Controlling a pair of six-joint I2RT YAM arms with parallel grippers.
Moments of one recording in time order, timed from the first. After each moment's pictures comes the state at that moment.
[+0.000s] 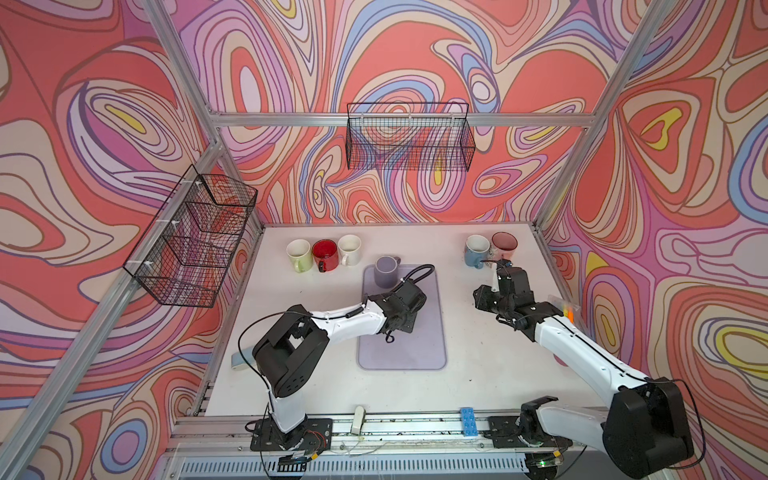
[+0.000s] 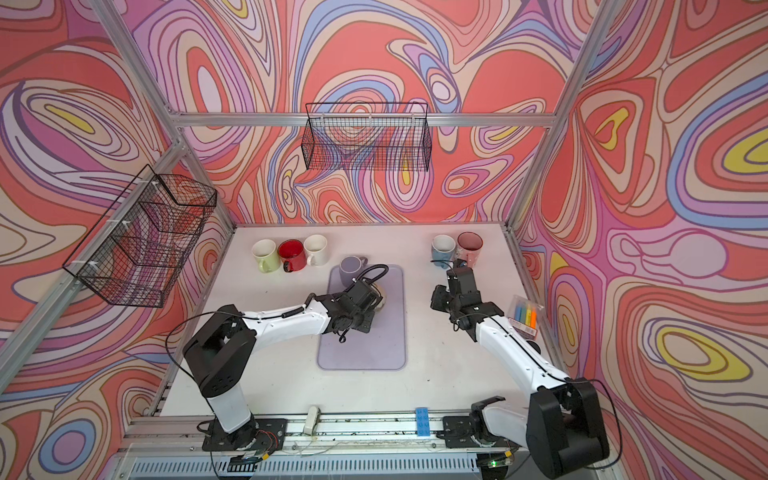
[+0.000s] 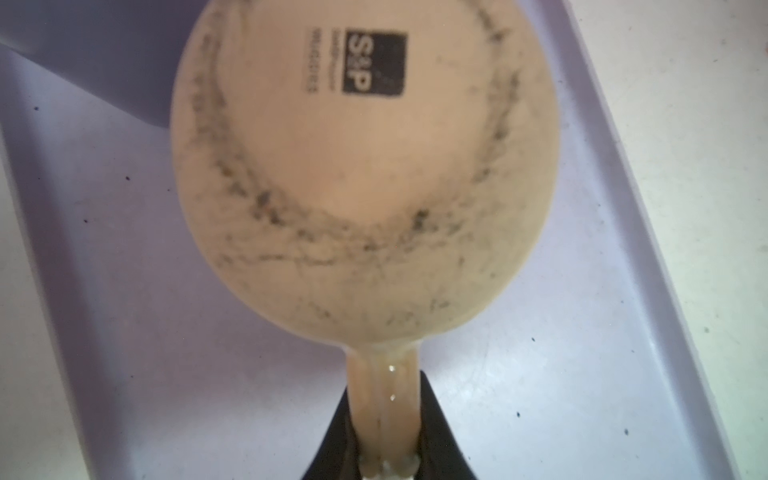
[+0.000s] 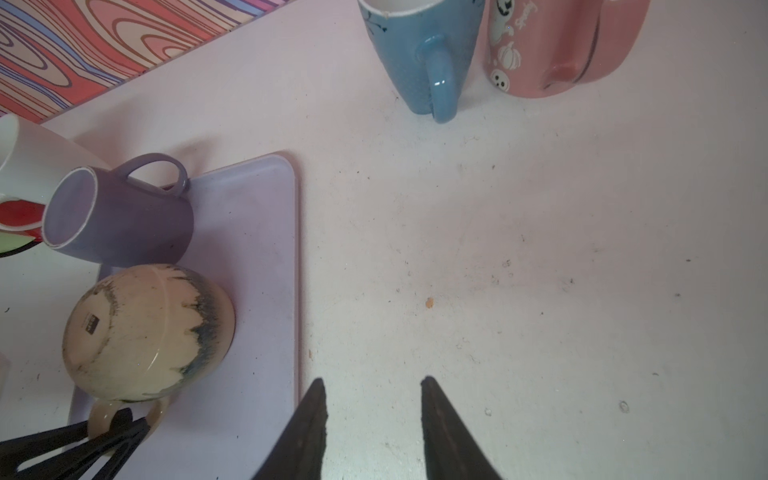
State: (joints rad) left arm -0.84 1.78 1.13 -0.40 -0.21 -0.46; right arm 0.23 1.21 0.75 -0.32 0.01 0.46
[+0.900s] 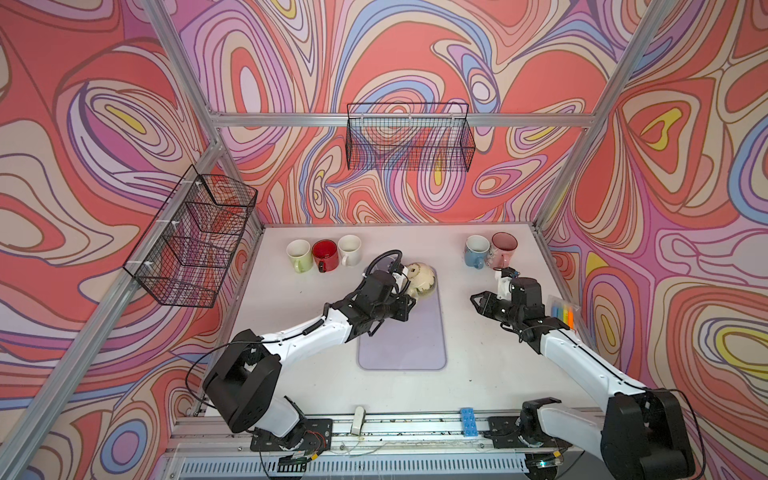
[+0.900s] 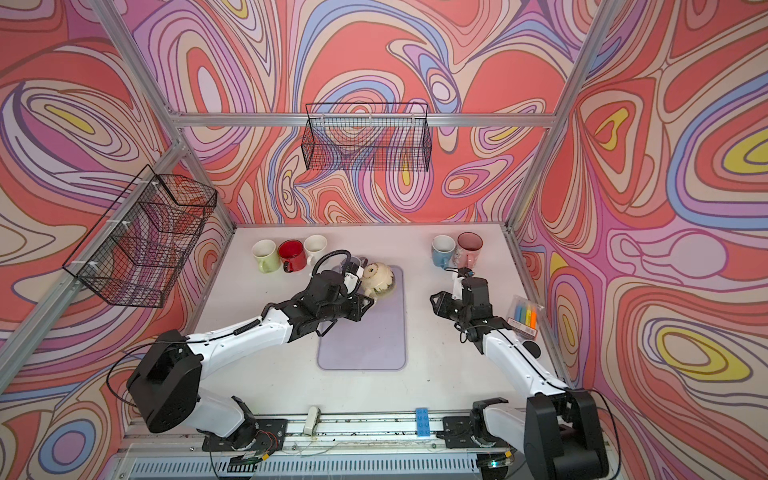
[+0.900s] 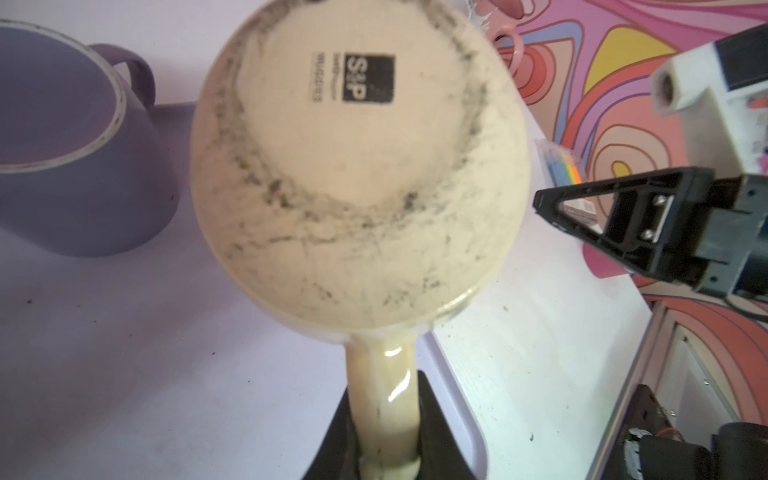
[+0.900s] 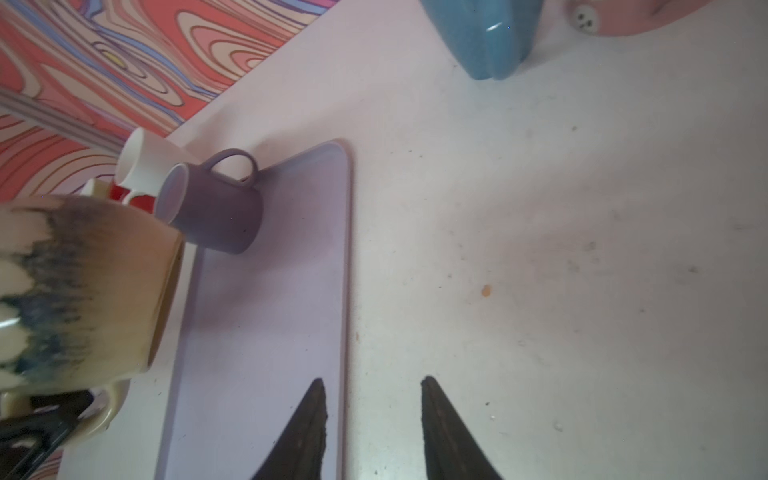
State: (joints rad) left arm -0.72 1.49 0.93 -0.01 0.18 -0.48; right arm 0.12 1.14 0.57 -0.07 -0.36 0.49
